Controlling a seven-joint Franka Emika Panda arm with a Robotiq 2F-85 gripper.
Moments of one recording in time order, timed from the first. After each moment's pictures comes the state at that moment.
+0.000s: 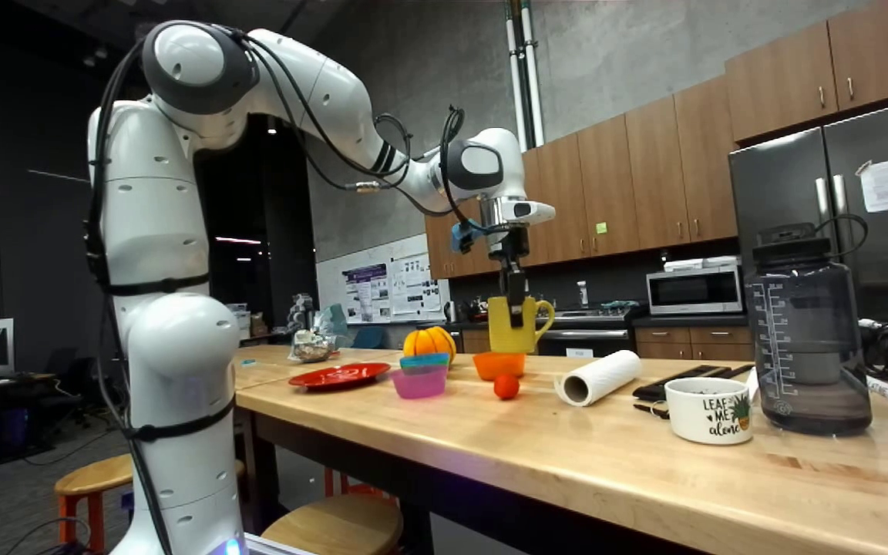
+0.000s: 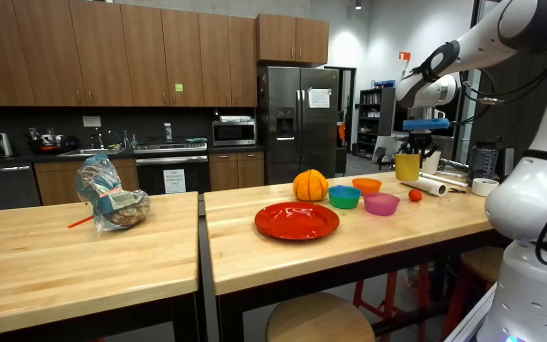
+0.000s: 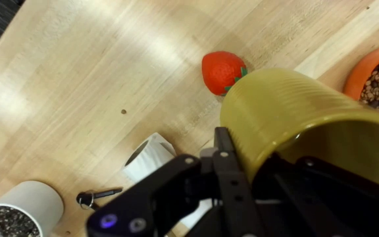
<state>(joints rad) -0.36 -0.10 -0.31 -2.10 -0.10 1.97 0.48</state>
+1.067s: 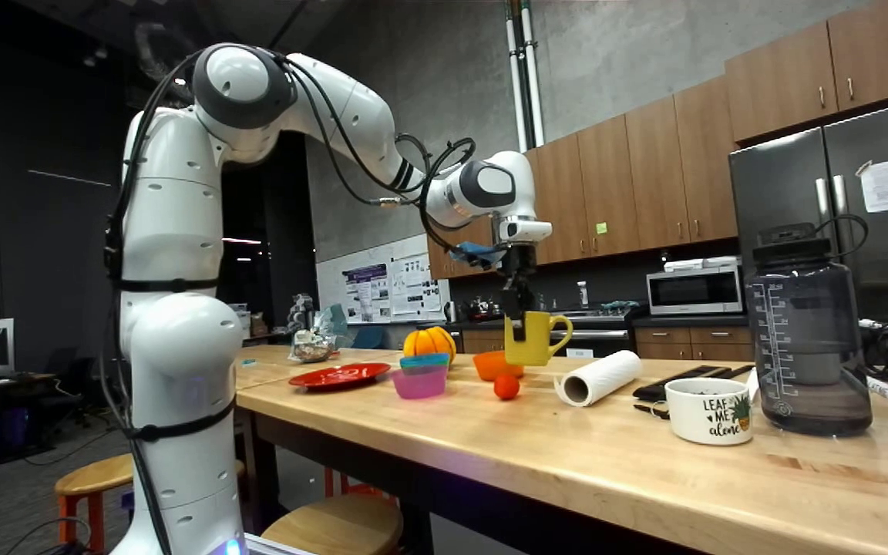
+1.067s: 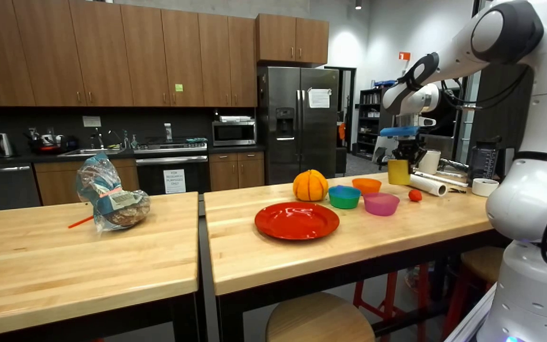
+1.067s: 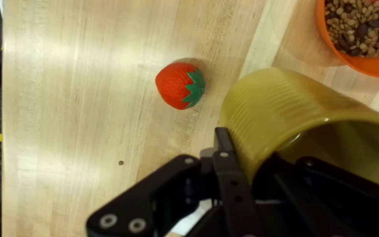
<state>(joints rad) -0.33 0.04 -0.30 -2.00 -0.06 1.95 1.01</state>
